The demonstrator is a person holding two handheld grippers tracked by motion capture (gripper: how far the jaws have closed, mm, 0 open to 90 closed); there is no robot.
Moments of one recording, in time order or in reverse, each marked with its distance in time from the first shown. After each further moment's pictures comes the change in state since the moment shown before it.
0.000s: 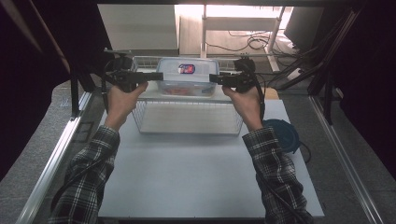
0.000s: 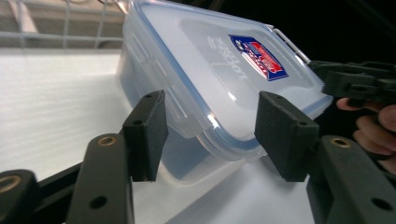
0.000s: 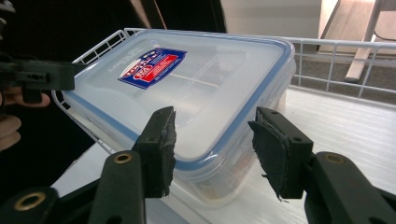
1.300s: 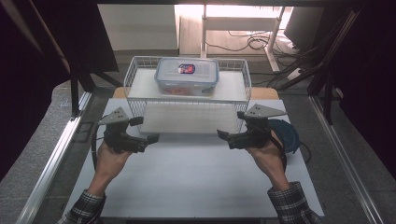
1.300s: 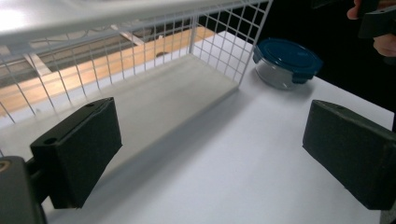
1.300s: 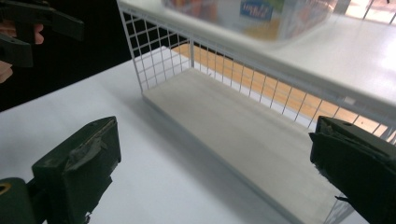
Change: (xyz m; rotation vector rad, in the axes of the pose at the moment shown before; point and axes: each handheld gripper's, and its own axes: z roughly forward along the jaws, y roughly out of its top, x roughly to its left) left arm -0.044 -0.155 -0.047 -0.002 -0.019 0.349; right arm 0.027 -0.124 -0.072 -0.019 0.038 -0.299
